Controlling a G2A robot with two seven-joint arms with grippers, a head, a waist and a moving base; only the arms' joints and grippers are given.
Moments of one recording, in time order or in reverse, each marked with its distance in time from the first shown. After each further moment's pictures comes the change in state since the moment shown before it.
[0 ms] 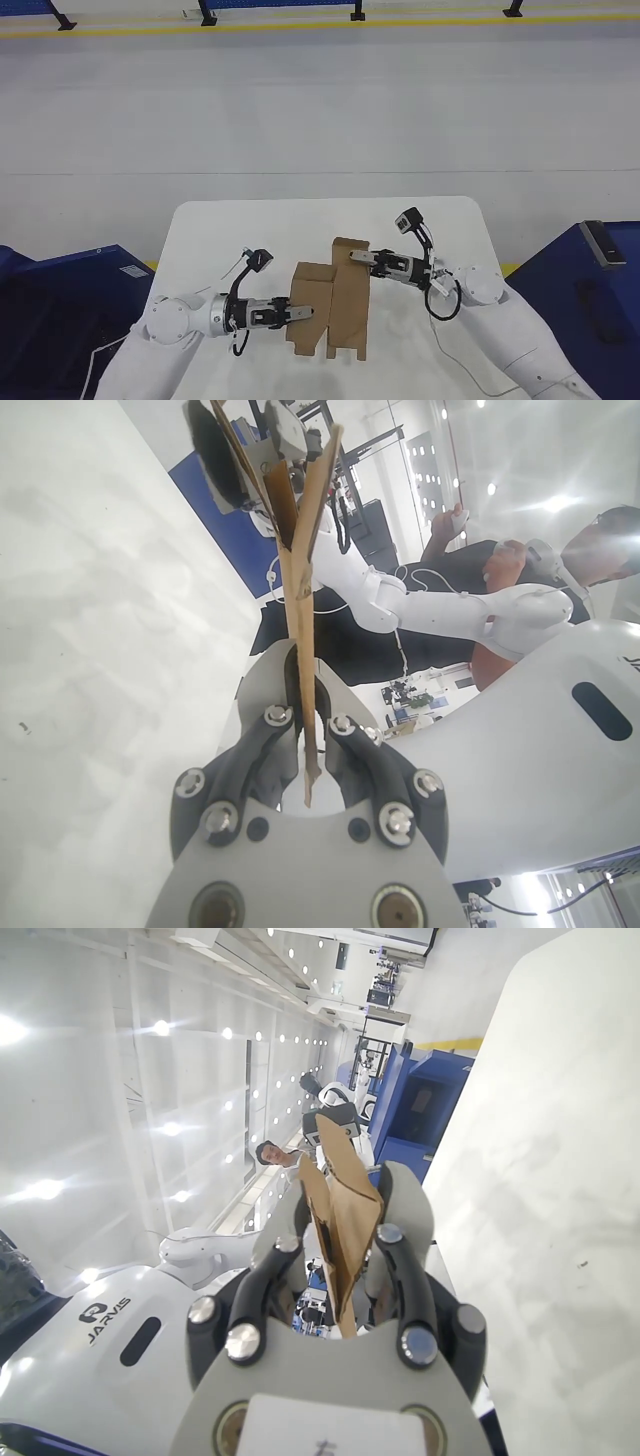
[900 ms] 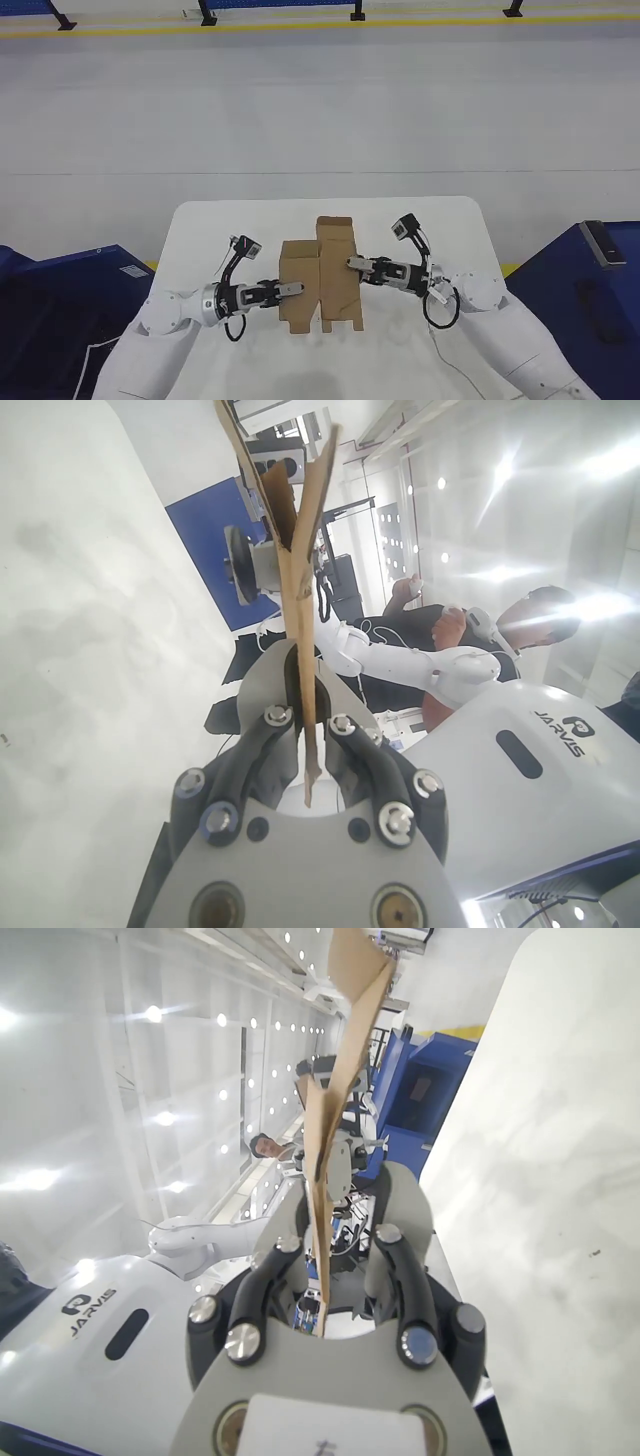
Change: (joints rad) left arm -0.023 -0.021 -0.035 0.062 -0.136 0.115 0.013; right arm -0.019 0.026 -0.018 -0.026 0.041 -0.004 -0.015
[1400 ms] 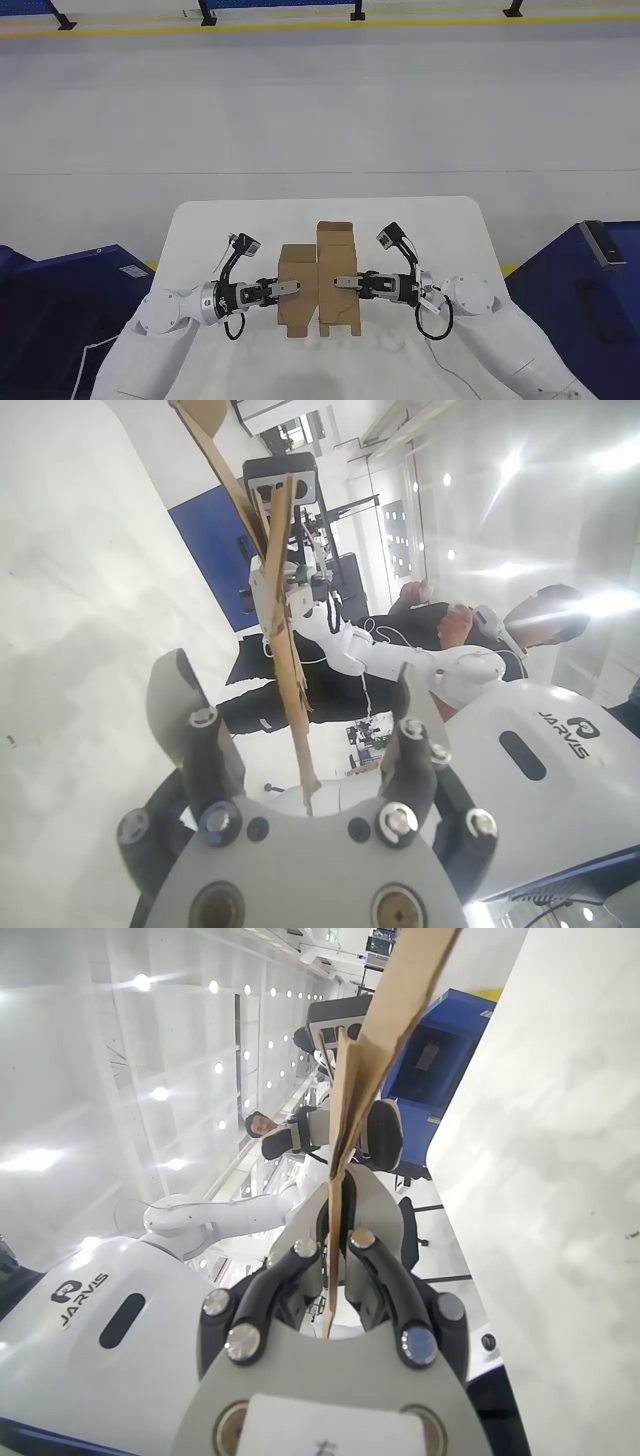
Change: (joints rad) left arm 0.003 -0.004 -0.018 -0.015 0.021 0.014 0.012; right arm 0.004 0.006 -0.073 -0.081 -0.079 0.018 0.017
